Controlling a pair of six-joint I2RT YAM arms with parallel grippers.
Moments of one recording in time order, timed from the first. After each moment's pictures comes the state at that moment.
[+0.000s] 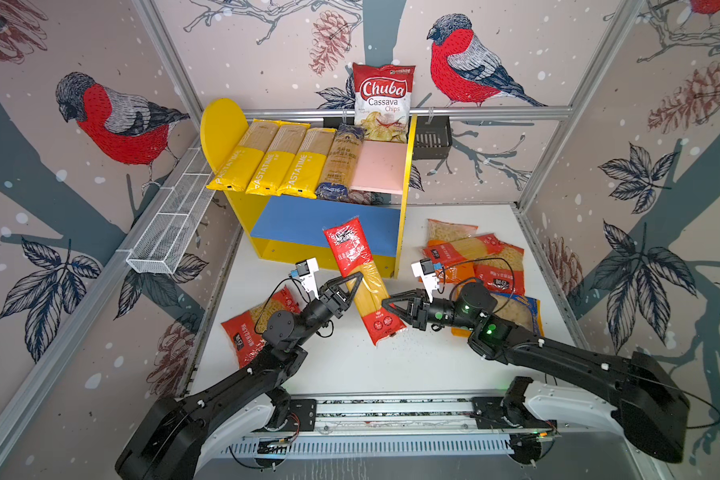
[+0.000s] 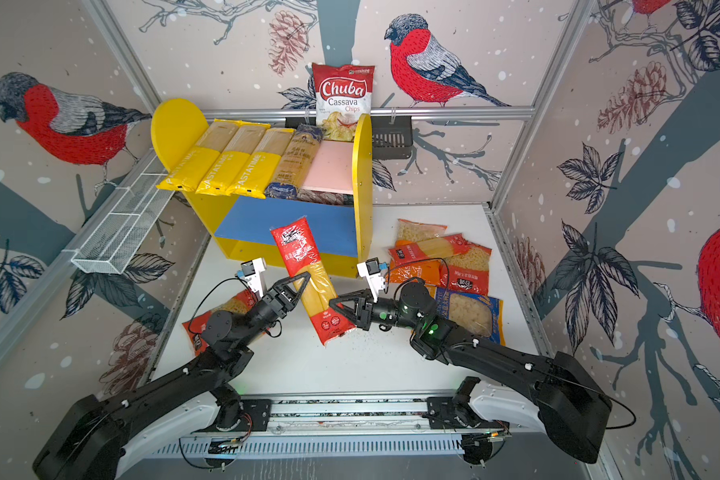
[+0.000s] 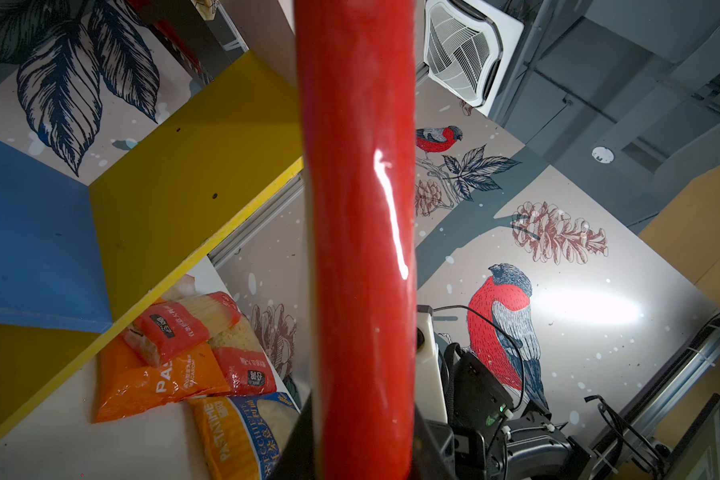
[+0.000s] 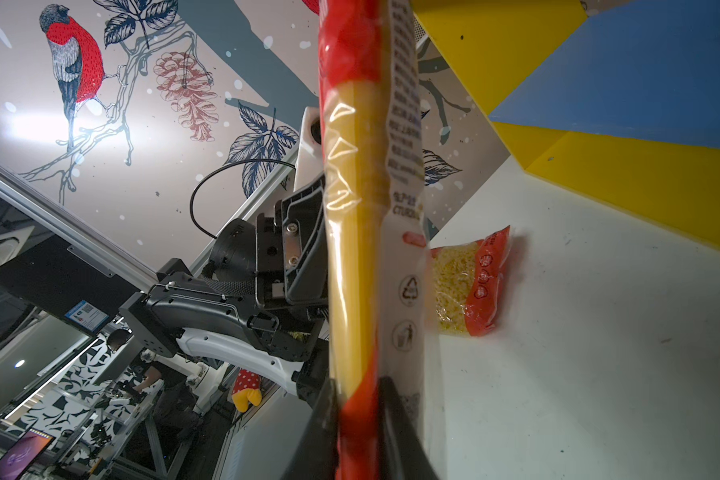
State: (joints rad) left arm -0.61 0.91 0.26 1.05 0.32 -1.02; right arm 0.91 1.12 0.54 0.61 -0.54 0.74
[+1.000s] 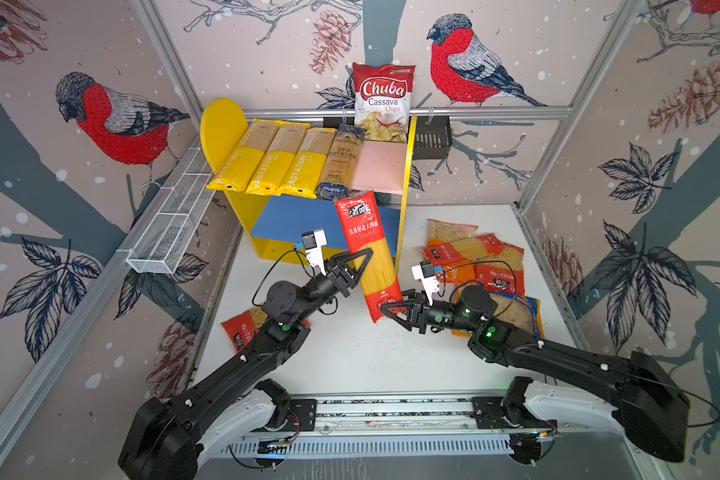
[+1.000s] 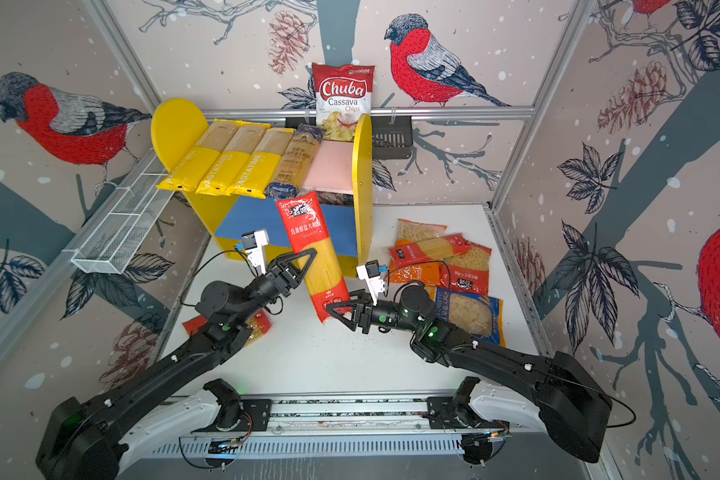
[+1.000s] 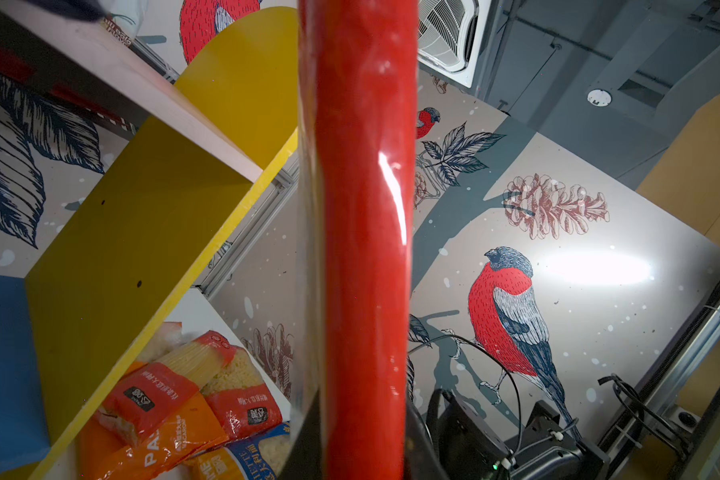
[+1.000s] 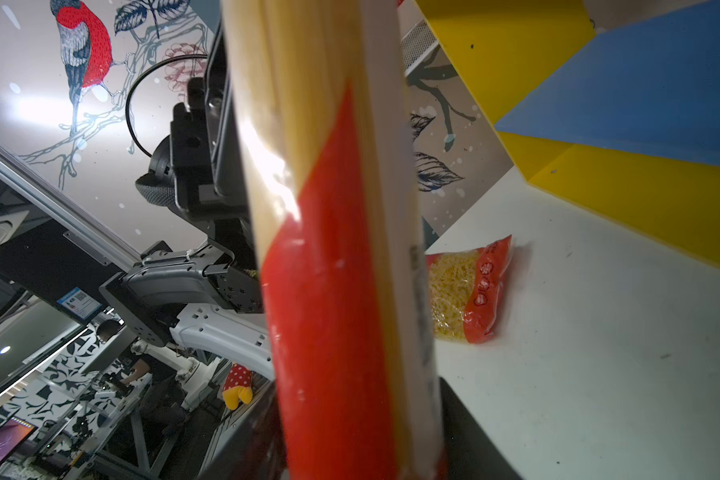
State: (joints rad) left arm -0.57 0.99 0.63 0.77 0.40 -0.89; right arm 0.93 1.11 0.54 0.66 -0.50 0.71
